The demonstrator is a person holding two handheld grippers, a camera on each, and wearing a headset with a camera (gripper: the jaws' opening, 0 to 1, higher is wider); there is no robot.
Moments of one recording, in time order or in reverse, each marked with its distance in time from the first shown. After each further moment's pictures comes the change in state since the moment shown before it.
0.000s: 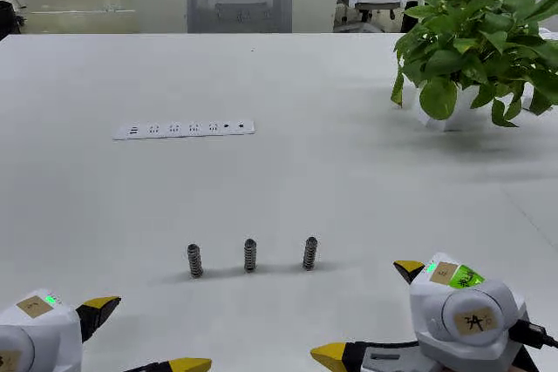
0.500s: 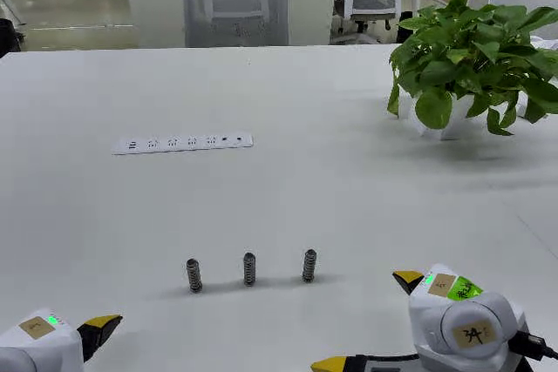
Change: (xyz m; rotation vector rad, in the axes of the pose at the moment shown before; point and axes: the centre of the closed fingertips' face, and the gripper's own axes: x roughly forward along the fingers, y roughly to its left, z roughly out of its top) left arm 0.002 -0.003 -0.002 0.006 0.011 -0.006; right arm -0.001 0.001 0.001 -0.001 -0.004 0.004
